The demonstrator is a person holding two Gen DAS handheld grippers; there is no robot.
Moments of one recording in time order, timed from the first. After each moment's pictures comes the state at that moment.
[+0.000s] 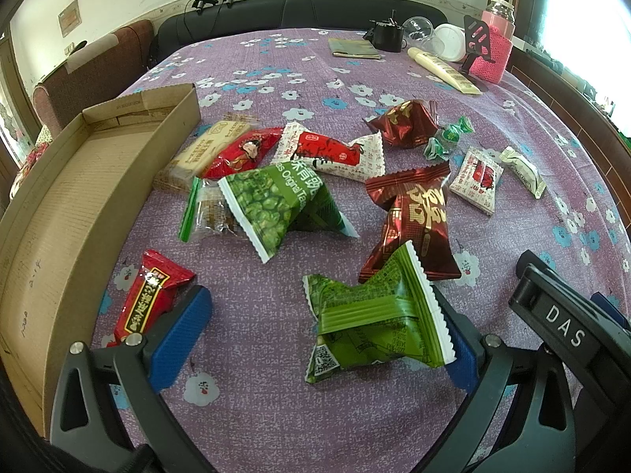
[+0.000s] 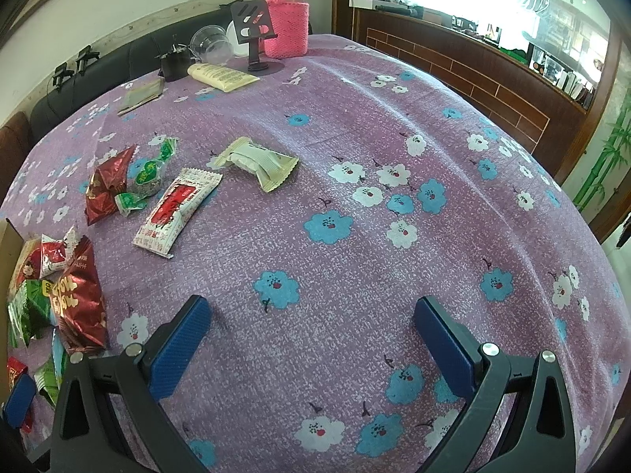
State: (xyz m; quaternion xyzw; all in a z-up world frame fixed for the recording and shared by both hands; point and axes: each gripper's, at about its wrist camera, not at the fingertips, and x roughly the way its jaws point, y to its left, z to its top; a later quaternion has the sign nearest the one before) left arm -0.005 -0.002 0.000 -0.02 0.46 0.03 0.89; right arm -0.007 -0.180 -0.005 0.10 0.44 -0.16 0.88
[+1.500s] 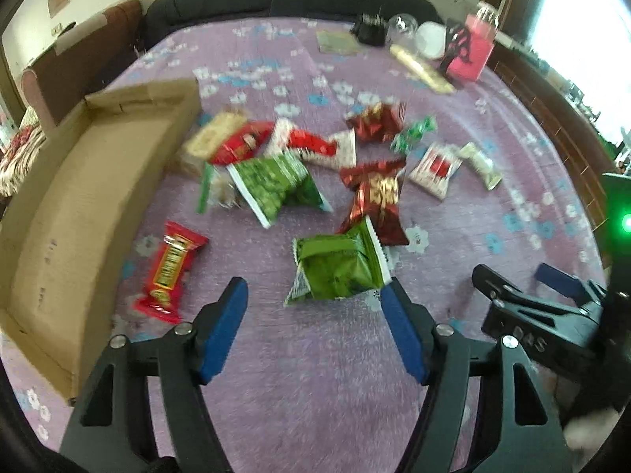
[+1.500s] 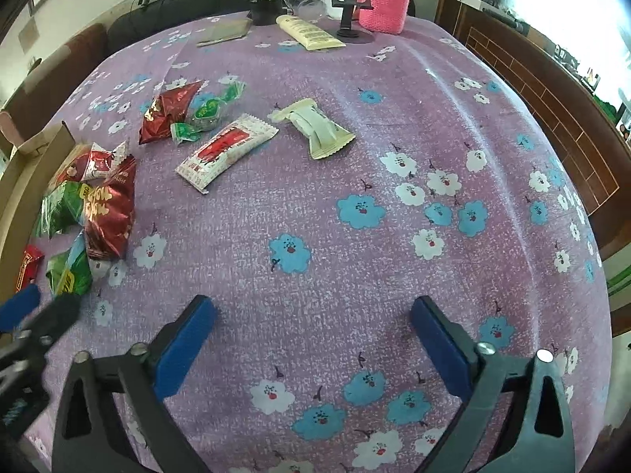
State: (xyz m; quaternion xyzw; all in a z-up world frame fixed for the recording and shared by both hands) left arm -0.037 0.006 0.043 -0.05 0.48 0.00 0.87; right arm 0.001 -0.188 0.002 0.00 0.52 0.01 0.86
